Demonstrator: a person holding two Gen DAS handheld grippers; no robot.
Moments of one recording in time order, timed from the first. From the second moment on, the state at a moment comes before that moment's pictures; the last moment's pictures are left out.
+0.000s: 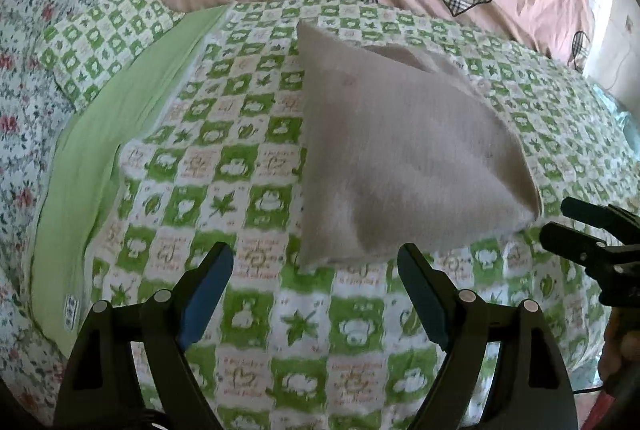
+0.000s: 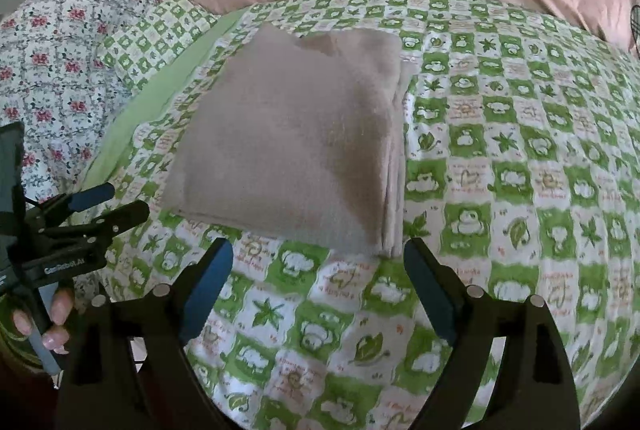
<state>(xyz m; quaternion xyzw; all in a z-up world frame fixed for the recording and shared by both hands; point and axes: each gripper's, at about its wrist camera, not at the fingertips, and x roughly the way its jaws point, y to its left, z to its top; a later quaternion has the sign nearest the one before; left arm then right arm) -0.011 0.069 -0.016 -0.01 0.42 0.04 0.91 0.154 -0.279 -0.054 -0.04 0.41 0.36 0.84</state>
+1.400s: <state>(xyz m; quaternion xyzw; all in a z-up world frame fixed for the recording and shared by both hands) 0.054 0.054 -0.016 0.02 0.44 0.07 0.90 0.222 -0.234 -0.051 -0.05 0.45 0.36 0.82</state>
